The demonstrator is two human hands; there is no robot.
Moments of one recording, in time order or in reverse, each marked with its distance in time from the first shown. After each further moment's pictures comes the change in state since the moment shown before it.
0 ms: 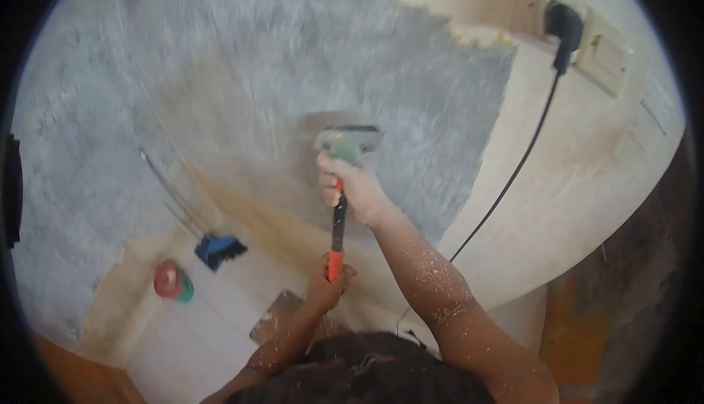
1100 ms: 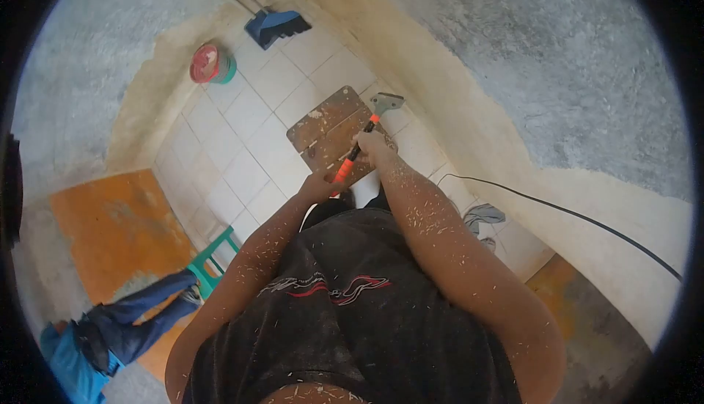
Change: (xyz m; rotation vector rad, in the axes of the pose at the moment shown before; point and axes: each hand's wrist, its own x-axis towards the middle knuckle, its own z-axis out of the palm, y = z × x) left_hand -0.164 -0.172 -0.198 0.708 0.049 -0.985; right_hand -0.087 0.452 -0.135 -0.400 0.331 1.190
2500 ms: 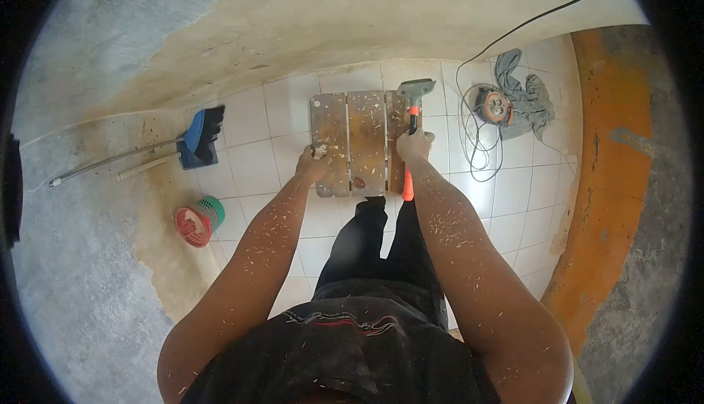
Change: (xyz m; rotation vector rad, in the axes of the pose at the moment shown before) left_hand 0.247 -0.039 -0.140 0.562 -0.165 0.219; right_hand 0.089 0.114 0.066 0.094 1.149 0.118
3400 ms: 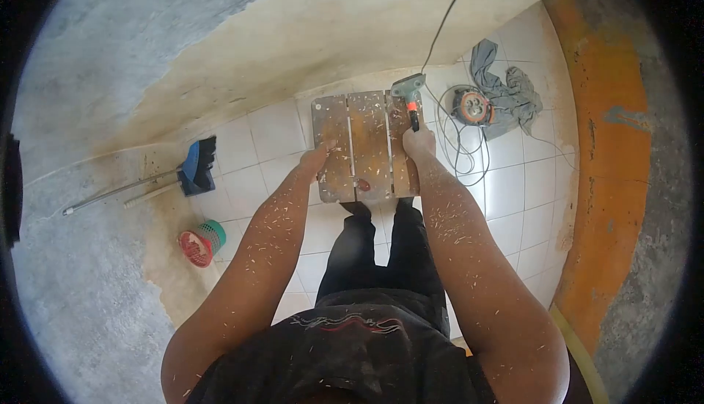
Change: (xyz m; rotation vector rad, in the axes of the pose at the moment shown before) left_hand 0.023 0.103 0.078 -0.425 -0.255 -0.192; right_hand 0.075 0.055 -0.112 0.008 -0.011 -0.005
